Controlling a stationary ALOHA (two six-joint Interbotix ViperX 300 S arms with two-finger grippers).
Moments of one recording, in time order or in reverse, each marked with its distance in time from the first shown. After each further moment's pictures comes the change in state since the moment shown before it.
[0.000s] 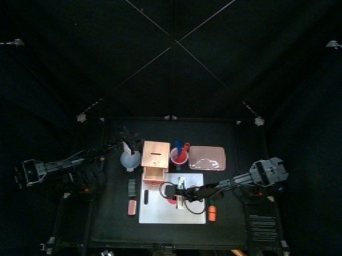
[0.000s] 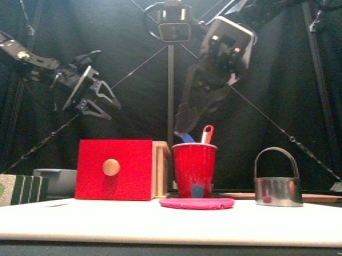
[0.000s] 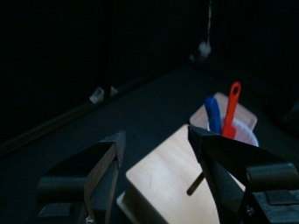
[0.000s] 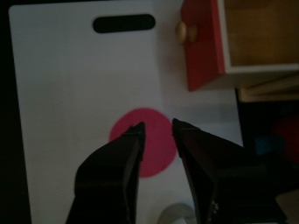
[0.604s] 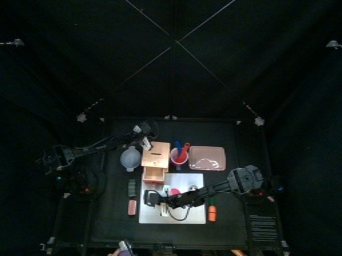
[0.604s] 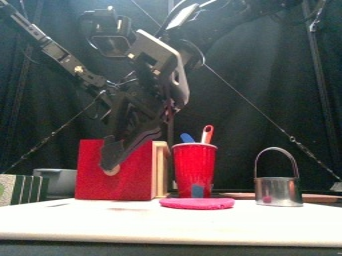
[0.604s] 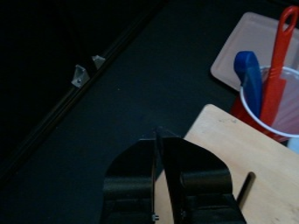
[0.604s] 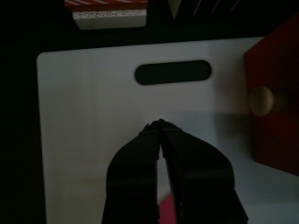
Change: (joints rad) left arm 0.025 0.376 -0.368 0.290 0.337 0.003; right arm 0.012 0.284 -0.255 0.029 -0.080 0.005
